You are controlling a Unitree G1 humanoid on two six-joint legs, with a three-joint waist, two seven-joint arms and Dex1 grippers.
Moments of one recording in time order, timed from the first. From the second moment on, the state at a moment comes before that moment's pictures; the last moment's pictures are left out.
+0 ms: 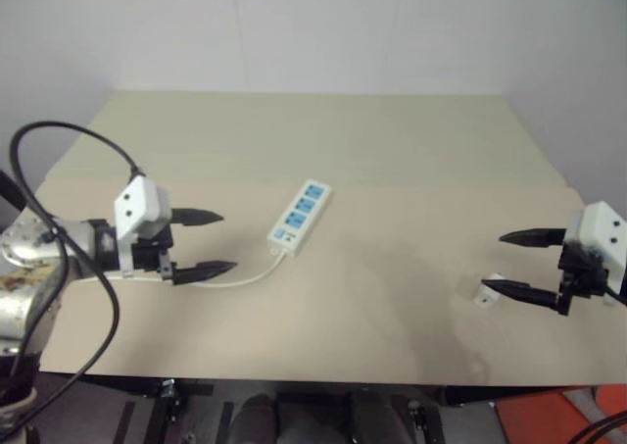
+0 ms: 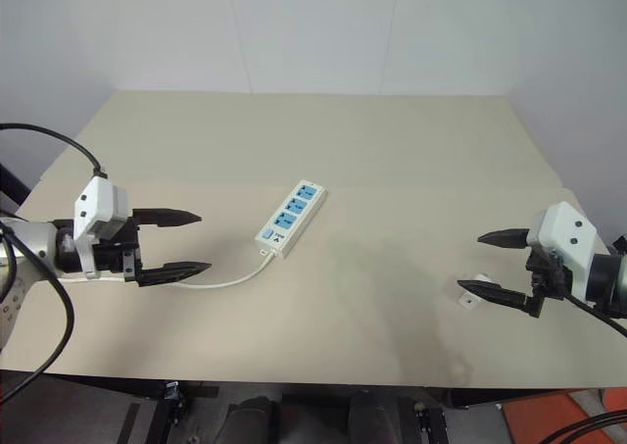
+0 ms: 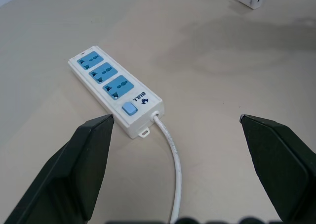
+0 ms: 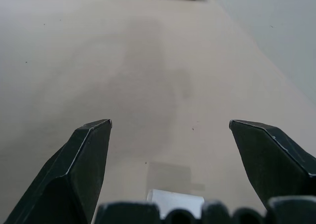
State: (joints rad) left arm -0.25 0.97 0.22 -0.30 -0.55 0.53 -1.17; right arm 0.03 -1.07 -0.45 -0.22 0.45 0.35 1.22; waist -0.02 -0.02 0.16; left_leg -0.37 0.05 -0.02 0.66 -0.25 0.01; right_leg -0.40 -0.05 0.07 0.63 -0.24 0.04
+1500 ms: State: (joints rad) left arm -0.34 0.38 -0.10 -0.27 -0.27 0.71 -0.35; right arm -0.06 -1.06 -0.41 -0.27 0.47 0.36 1.18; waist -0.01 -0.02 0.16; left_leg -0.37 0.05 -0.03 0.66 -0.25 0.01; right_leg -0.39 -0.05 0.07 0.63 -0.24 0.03
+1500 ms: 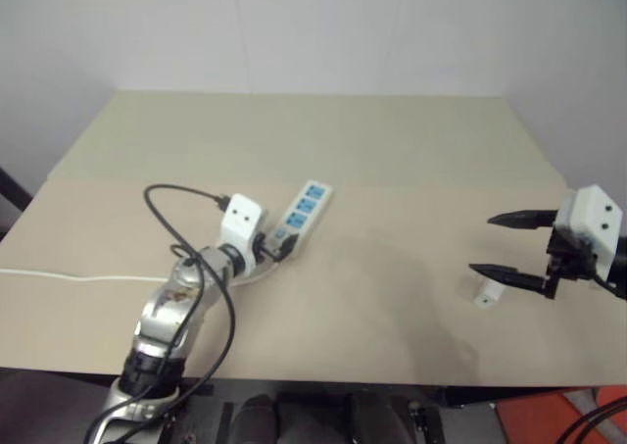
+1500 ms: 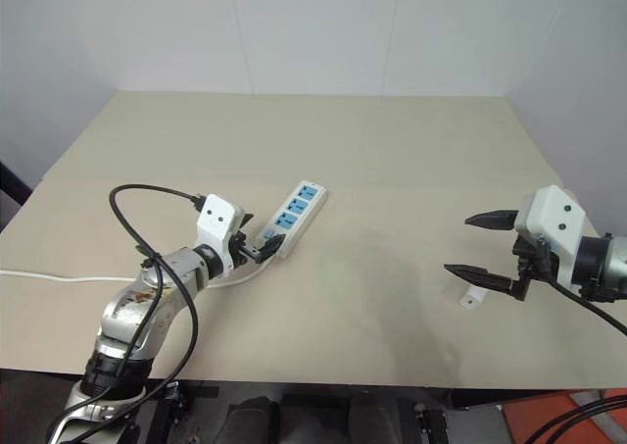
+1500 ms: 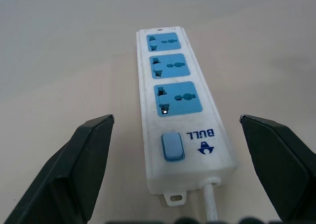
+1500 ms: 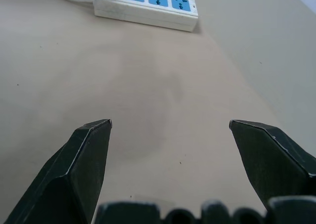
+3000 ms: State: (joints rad) left arm -0.37 0.14 -0.10 0.07 -0.10 0.42 -0.31; right arm -0.06 -1.06 -0.45 -0.38 0.60 0.45 1.15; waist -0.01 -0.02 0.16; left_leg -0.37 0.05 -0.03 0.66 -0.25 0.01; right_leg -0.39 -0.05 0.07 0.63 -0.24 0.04
